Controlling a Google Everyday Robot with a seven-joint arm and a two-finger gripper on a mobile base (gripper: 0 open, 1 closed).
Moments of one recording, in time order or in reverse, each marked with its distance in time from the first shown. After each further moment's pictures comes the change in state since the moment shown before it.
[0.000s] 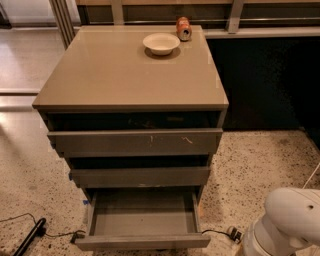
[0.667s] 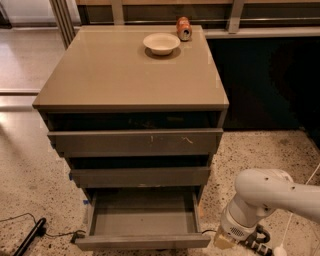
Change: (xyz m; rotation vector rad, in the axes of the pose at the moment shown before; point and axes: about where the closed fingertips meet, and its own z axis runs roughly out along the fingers) arm -0.046 -0.069 0.052 -0.044 -0.005 0.049
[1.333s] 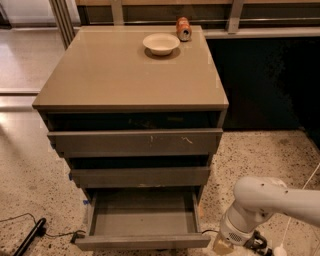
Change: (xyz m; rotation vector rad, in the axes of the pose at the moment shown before) arm 0.008 -0.006 0.033 -0.041 -0.002 0.012
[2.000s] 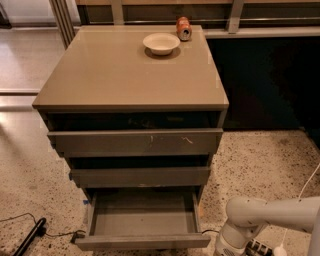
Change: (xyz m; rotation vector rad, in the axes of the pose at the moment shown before) arm 0.033 -0.007 0.110 -0.142 0.031 0.043
